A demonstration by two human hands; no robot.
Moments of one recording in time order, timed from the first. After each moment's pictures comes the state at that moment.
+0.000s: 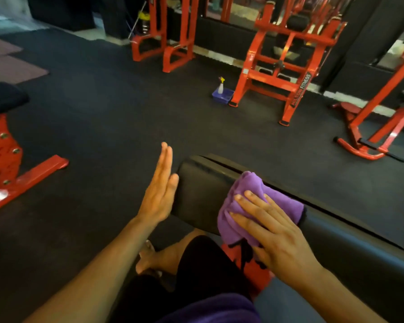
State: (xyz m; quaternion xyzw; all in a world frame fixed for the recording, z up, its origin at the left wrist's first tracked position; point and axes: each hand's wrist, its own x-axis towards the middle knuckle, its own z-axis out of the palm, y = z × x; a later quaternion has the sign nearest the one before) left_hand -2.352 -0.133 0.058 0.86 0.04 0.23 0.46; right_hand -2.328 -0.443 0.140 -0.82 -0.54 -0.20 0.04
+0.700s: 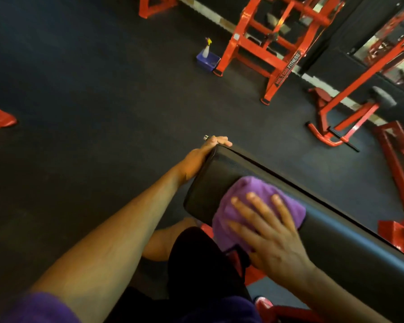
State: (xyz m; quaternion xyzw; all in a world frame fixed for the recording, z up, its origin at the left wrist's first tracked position) left_hand -2.243 -0.111 0.048 0.64 -0.02 -0.03 0.77; right_hand -2.334 -0.374 0.115 -0.81 -0.54 -0.15 -0.17
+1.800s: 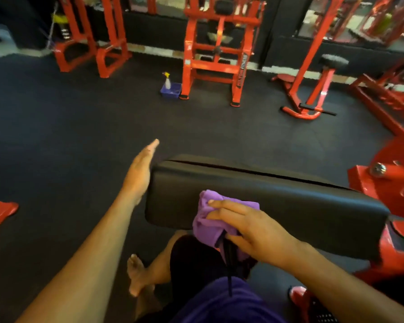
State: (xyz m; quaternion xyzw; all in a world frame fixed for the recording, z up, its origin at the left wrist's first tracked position) left_hand -2.289 -0.126 0.120 0.75 0.10 0.10 0.65; right_hand -2.368 -0.427 0.173 -0.87 -0.46 0.00 0.20
